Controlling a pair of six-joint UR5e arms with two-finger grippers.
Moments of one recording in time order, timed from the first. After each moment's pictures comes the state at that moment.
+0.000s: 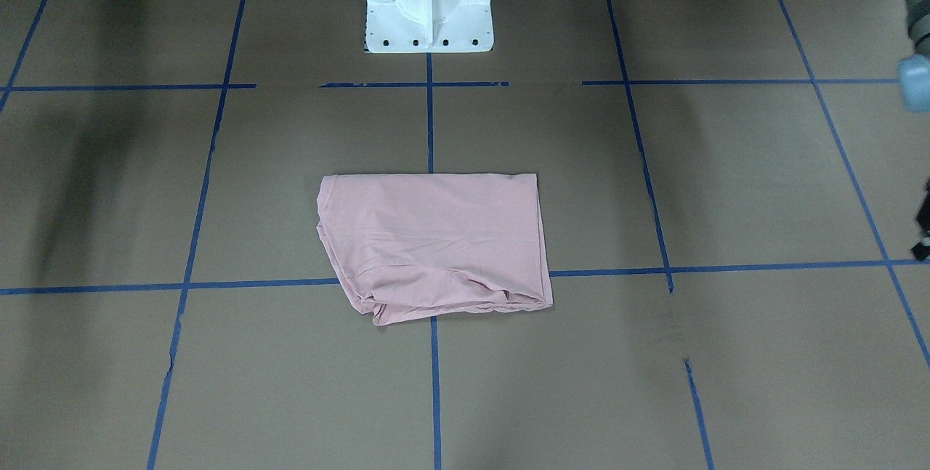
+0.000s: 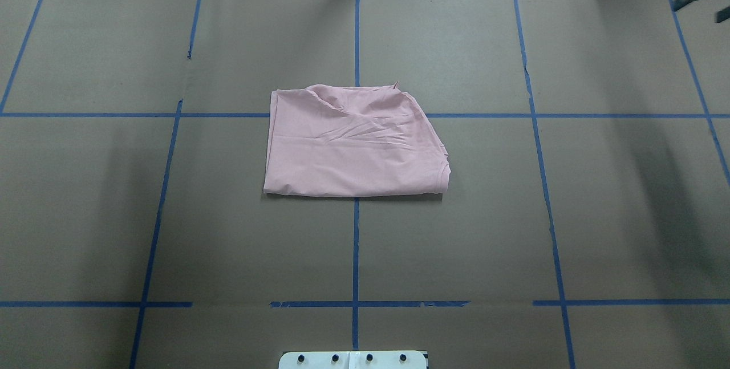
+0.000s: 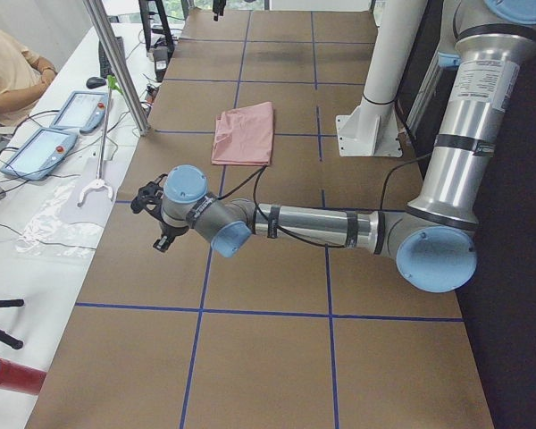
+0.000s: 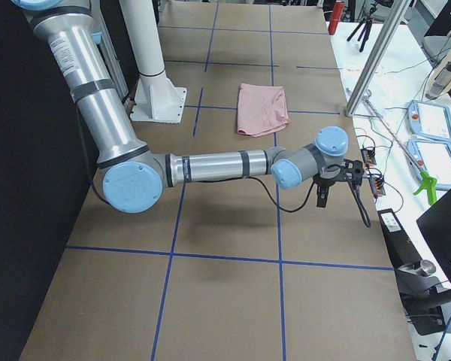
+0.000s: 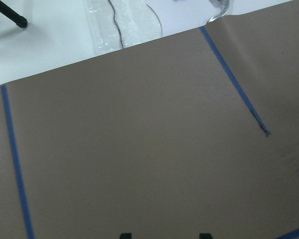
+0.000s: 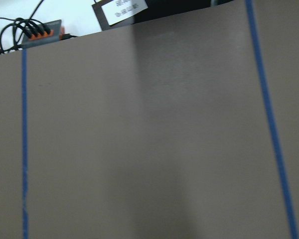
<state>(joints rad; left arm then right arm) -1.52 -1.76 -1.44 -2.15 -2.38 -0.11 1.45 -1.21 1.29 -1.20 2.39 0.55</state>
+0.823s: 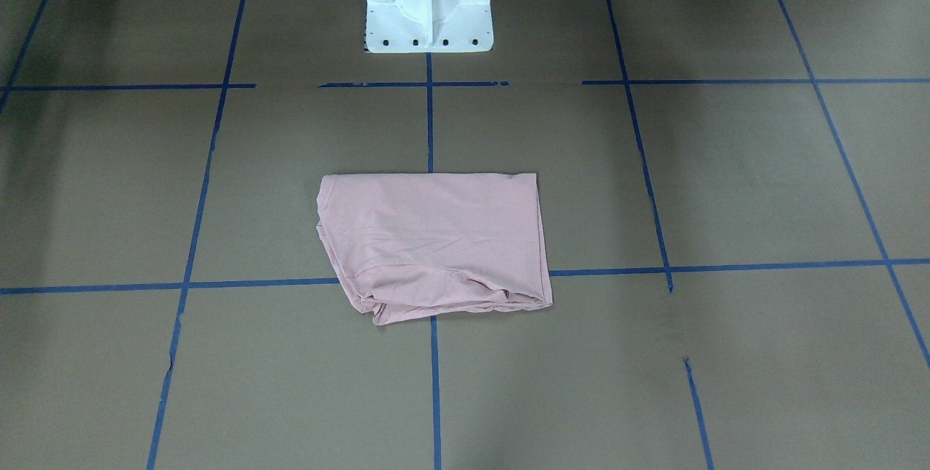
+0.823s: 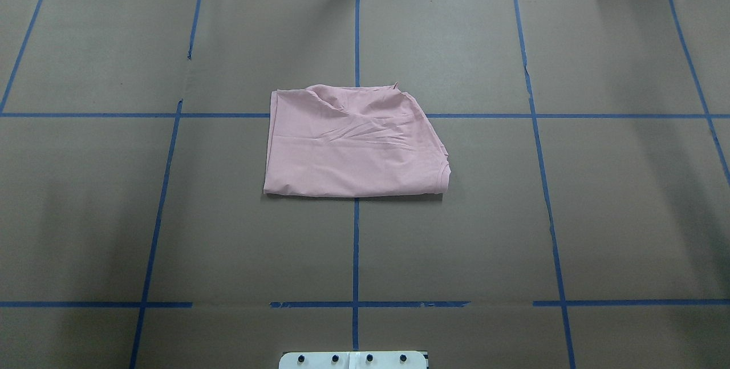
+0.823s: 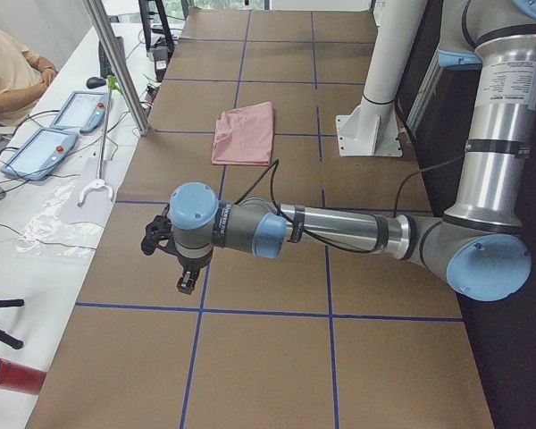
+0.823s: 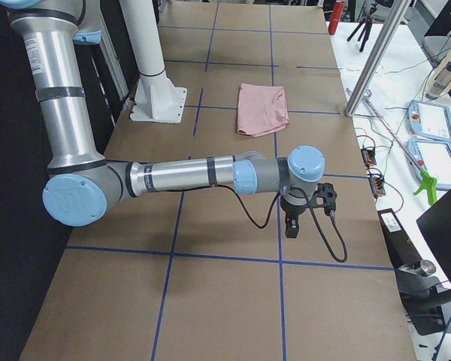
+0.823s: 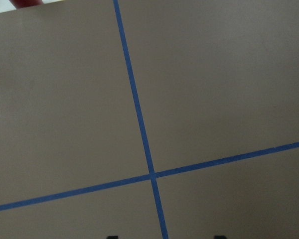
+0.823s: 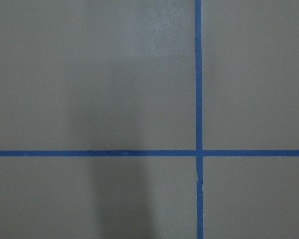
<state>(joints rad) -1.63 -1.64 -1.60 -1.69 -2.40 0.07 1.54 -1.44 1.62 -1.64 2.39 0.12</state>
